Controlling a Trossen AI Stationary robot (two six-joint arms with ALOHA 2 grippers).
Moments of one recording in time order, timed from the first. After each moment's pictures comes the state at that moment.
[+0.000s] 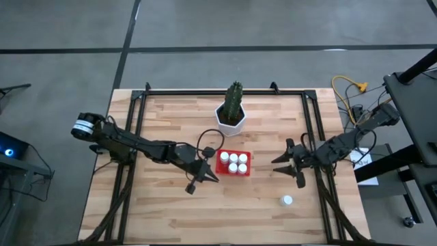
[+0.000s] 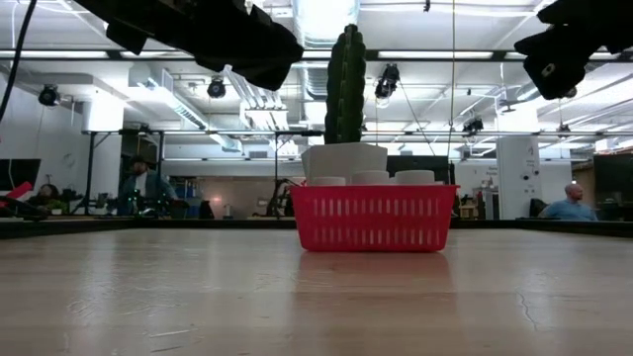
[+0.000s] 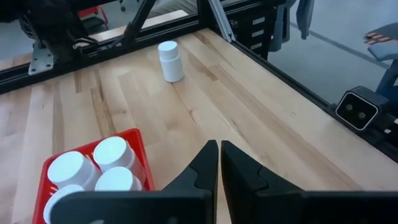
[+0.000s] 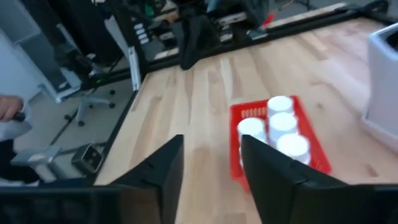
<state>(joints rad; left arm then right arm) -0.21 1.47 0.80 0.30 0.20 0.19 0.56 0.62 0.34 0.00 0.40 0.46</state>
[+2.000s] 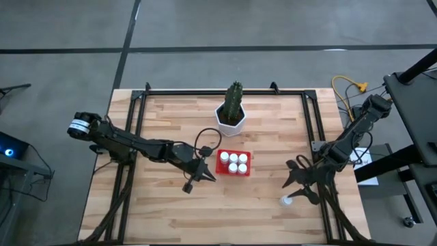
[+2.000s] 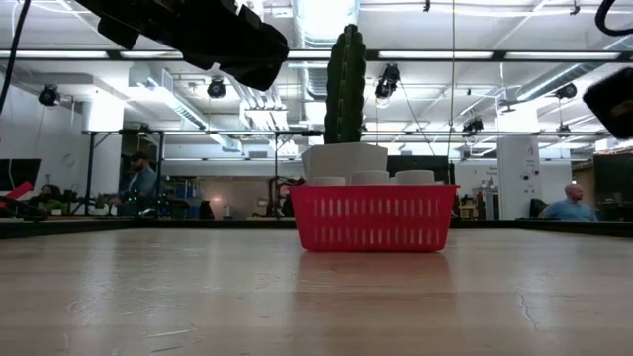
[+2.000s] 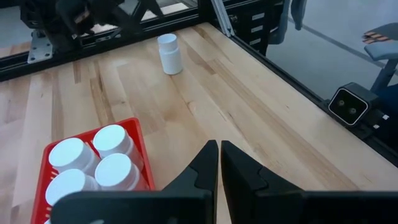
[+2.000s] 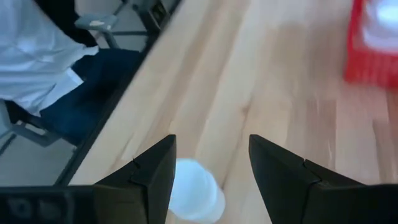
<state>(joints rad) -0.21 1.43 0.78 0.23 0.20 0.16 0.82 0.72 0.29 -0.15 0.21 0.50</state>
